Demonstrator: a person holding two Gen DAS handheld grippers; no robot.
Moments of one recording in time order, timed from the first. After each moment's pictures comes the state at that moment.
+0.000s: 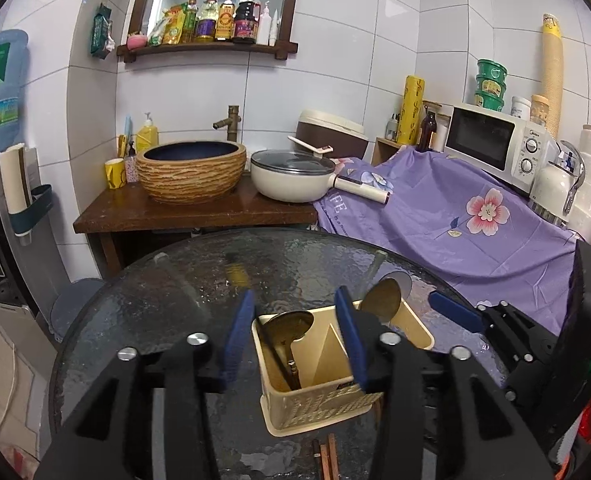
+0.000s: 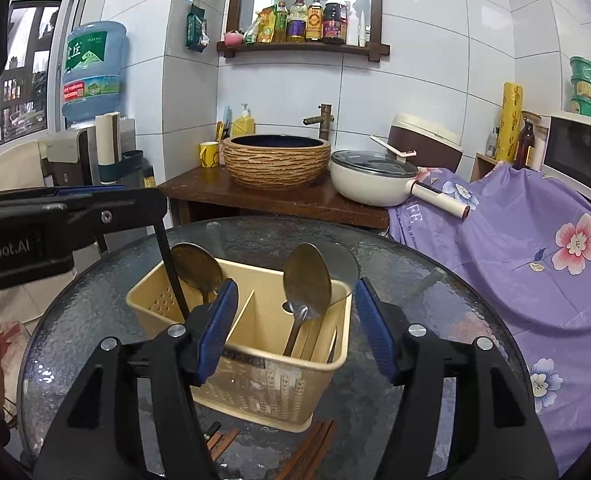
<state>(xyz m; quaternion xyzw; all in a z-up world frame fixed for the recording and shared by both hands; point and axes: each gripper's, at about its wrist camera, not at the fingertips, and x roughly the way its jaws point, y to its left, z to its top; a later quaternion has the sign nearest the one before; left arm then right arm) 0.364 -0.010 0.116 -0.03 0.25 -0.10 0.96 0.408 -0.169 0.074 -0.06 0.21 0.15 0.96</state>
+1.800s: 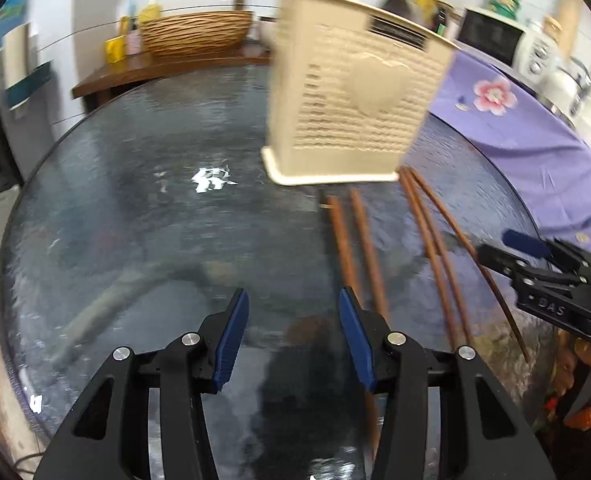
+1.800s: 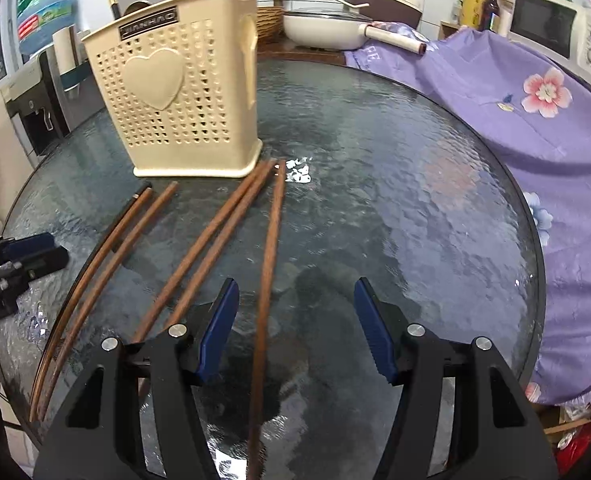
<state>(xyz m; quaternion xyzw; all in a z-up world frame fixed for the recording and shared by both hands) 0.275 -0.003 -0.052 -0.02 0.42 -0.12 0.90 0.320 -0.241 -0.051 -0.05 0.41 0.09 0.90</state>
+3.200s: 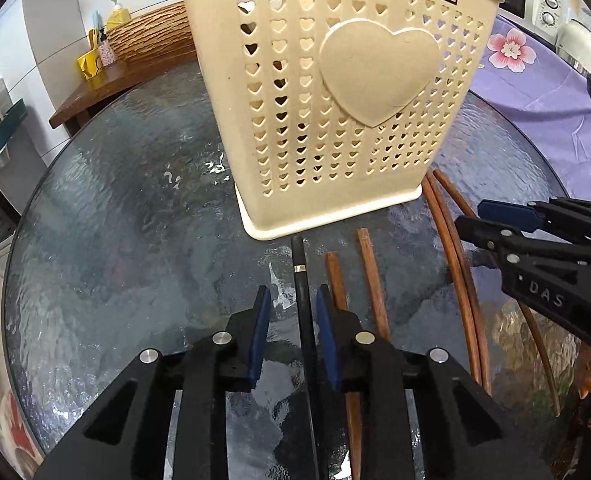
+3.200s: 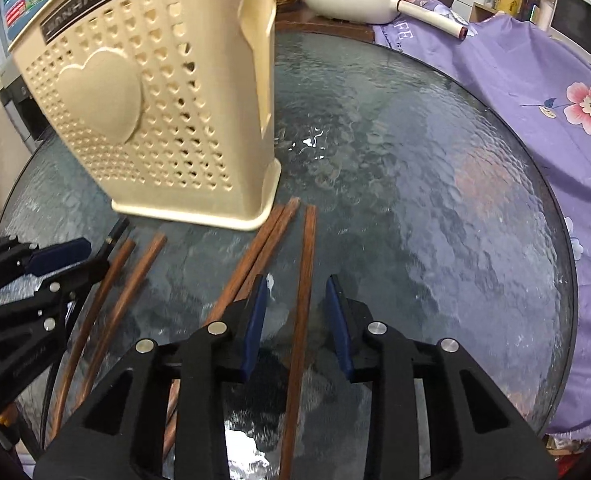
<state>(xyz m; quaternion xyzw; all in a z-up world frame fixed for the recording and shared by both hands) 0.352 -0.040 -0.056 0.05 0.47 -0.09 0.88 0.415 -0.204 -0.056 -0.05 0.47 0.10 0.87</state>
